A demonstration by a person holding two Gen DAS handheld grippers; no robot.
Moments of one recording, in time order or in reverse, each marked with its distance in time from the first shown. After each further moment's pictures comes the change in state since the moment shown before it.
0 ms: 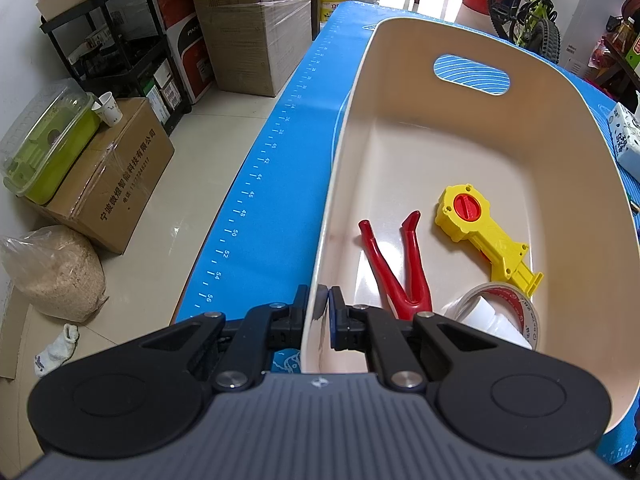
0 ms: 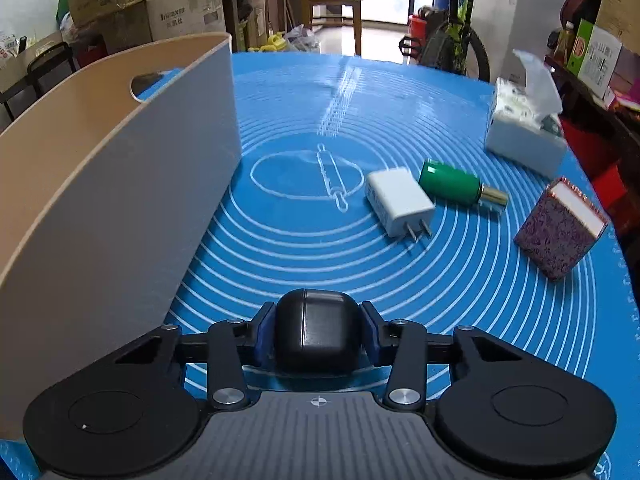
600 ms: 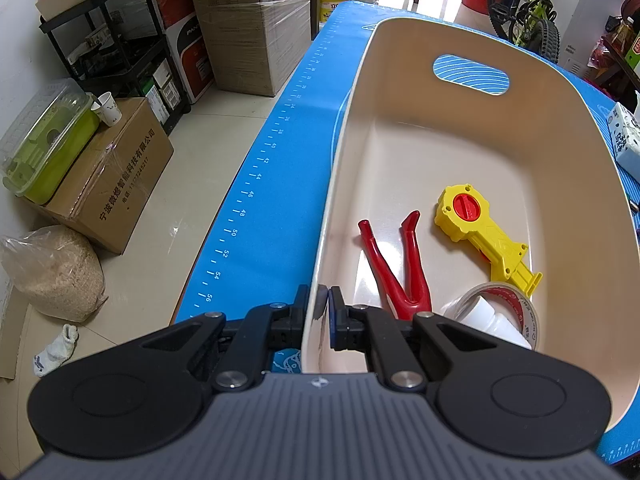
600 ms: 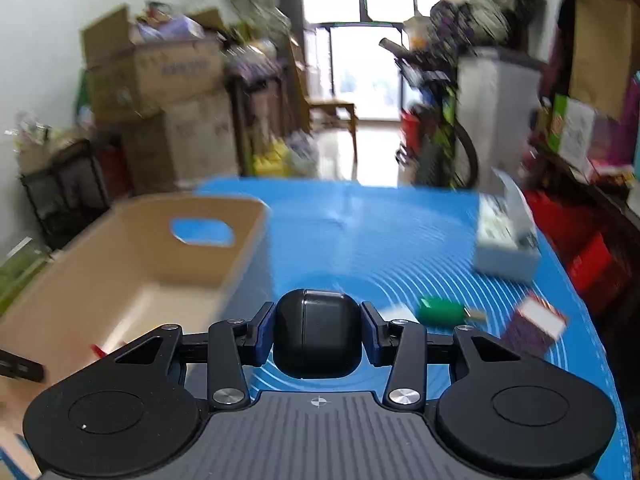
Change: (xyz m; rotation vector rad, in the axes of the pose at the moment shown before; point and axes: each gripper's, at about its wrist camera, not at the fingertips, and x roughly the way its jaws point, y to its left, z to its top) left arm 0.001 0.000 0.000 -0.003 0.001 -0.002; right arm -0.077 0.019 0.029 0.023 -0.332 0.028
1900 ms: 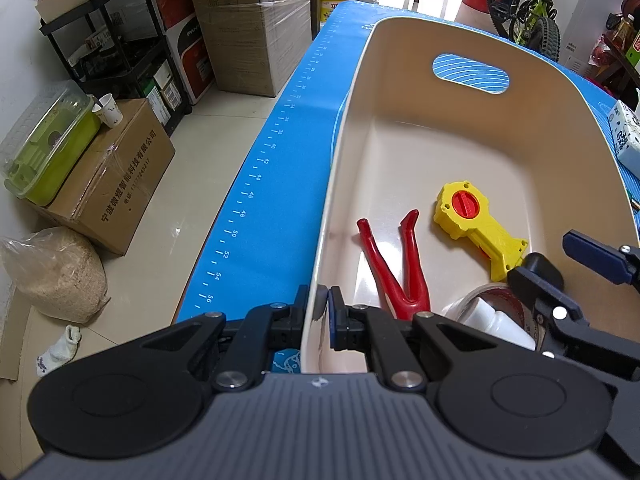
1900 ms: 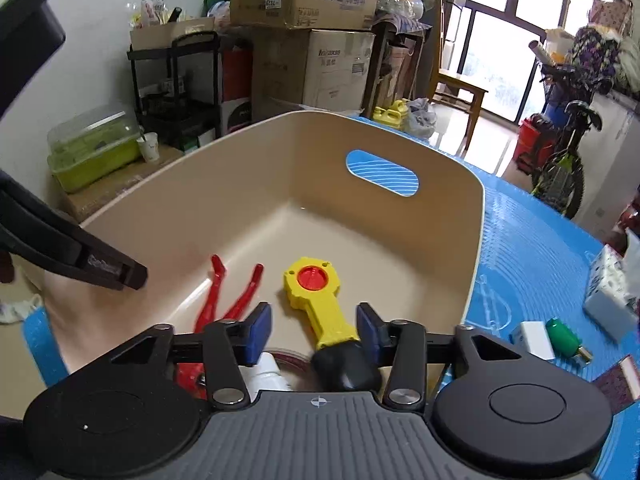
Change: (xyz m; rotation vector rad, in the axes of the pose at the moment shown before) left arm -0.001 0.002 0.000 0.006 0.002 0.006; right arm 0.013 0.119 -0.012 -0.333 0.191 0.204
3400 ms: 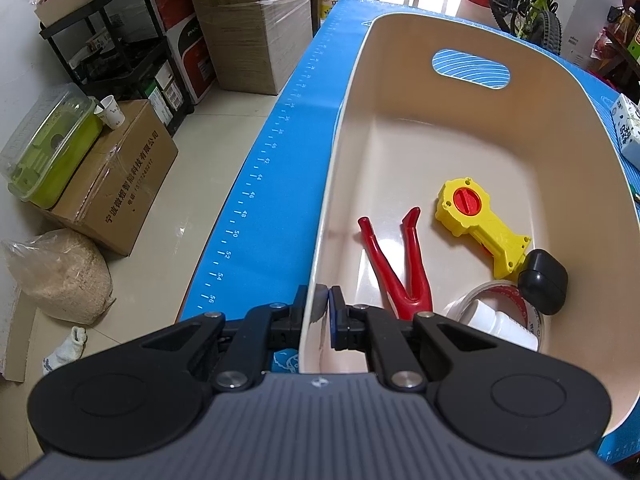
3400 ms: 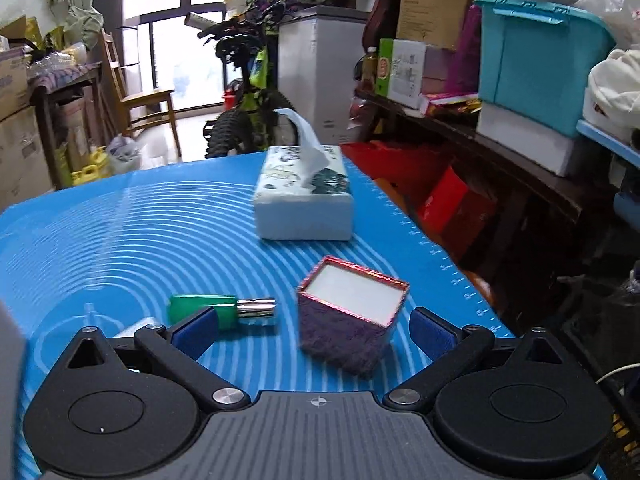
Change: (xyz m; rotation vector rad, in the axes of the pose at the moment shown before) left arm 0.001 -0.004 -0.001 0.013 0.009 0.017; right arm 0.031 -0.242 -0.095 0.636 -0.071 -0.673
